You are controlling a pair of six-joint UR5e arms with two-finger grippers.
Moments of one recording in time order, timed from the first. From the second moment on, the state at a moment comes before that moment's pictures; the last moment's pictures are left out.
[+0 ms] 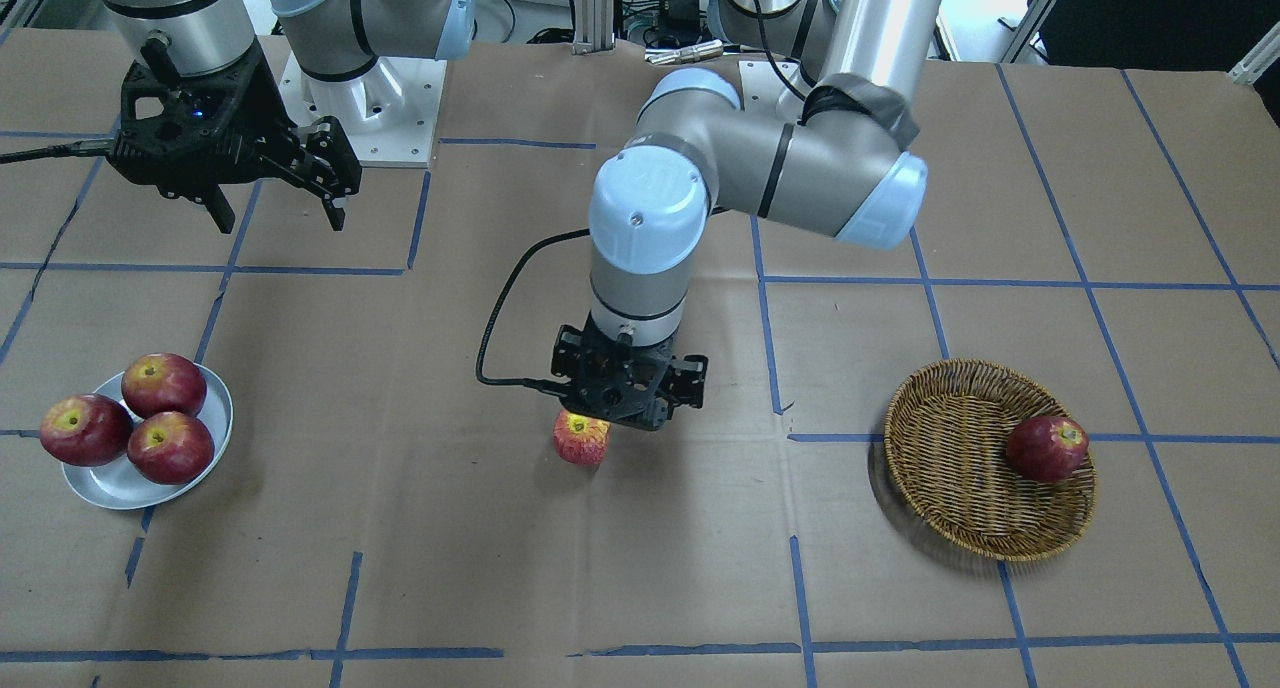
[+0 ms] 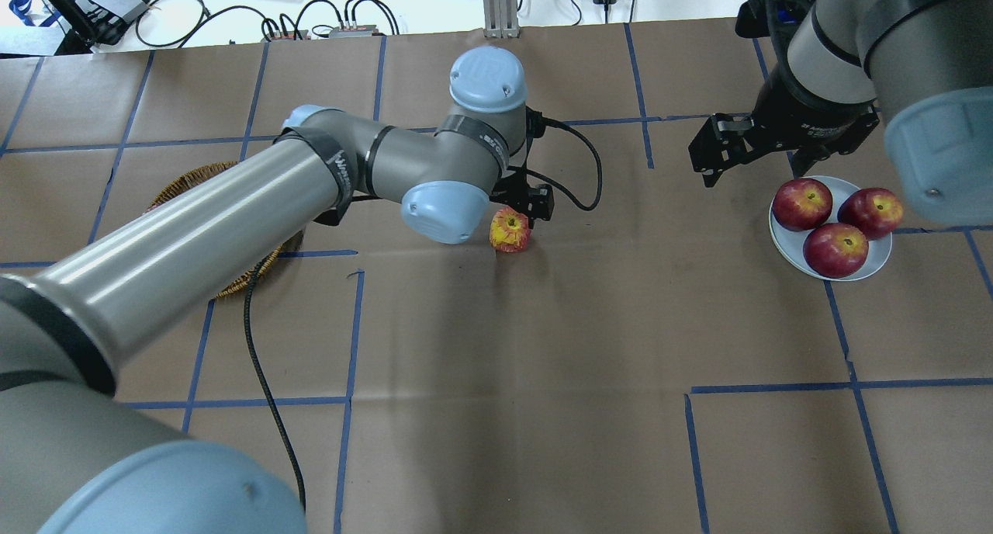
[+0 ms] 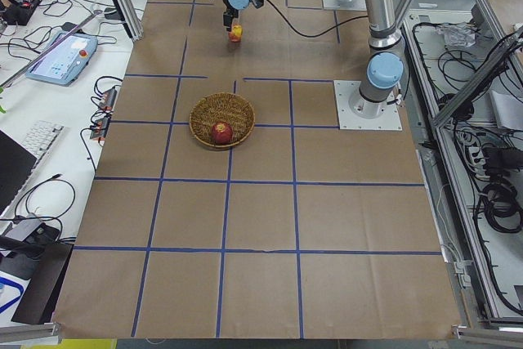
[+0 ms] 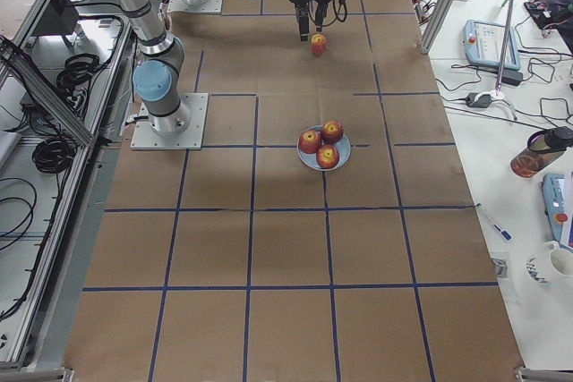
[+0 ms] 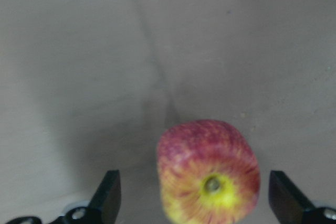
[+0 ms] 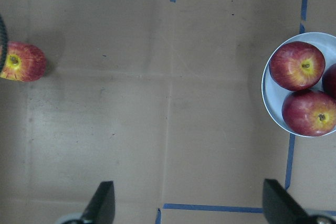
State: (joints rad) left arm -1.88 -1.95 -1.56 -1.16 1.57 -0.08; right arm 1.54 -1.67 1.75 -1.75 -1.58 -0.10
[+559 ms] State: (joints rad) left arm -1.84 -1.71 -1.39 -1.62 1.58 -0.08; right arm 1.54 -1.66 1.75 -1.77 -1.58 -0.09
